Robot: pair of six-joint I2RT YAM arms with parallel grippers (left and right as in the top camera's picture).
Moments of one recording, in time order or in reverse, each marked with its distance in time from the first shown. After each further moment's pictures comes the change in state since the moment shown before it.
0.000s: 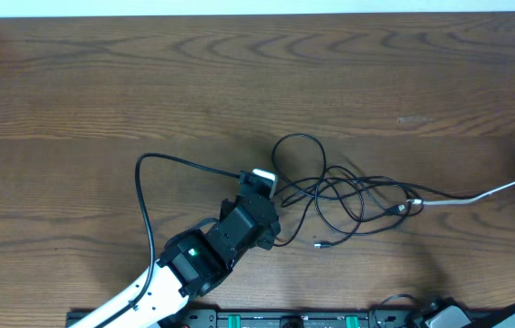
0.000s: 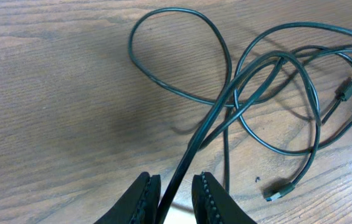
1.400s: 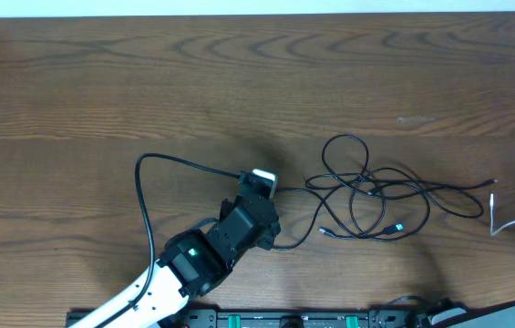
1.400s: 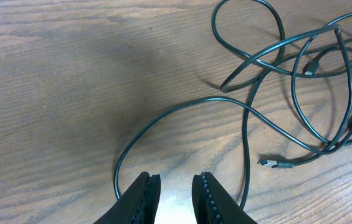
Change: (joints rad) left arm 0.000 0.000 0.000 -0.003 0.000 0.000; right arm -0.259 0.000 0.009 -0.306 -0.140 -0.188
